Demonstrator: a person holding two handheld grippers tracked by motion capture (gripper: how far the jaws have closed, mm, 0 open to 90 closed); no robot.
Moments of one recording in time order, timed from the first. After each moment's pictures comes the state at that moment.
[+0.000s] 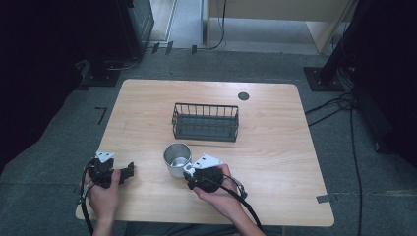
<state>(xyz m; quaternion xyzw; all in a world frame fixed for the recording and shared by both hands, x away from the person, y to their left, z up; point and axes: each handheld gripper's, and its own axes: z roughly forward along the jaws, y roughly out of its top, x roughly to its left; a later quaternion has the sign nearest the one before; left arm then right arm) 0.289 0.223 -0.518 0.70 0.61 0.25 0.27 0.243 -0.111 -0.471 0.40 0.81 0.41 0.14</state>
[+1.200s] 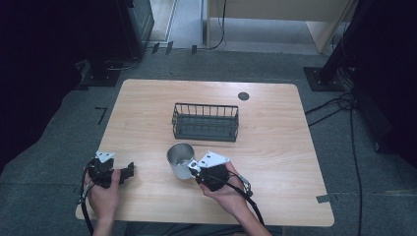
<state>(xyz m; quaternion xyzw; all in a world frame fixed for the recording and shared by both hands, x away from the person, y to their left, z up) 0.289 0.222 -0.518 0.70 0.61 0.25 0.27 0.247 -0.130 -0.459 0.35 0.82 0.43 0.15</state>
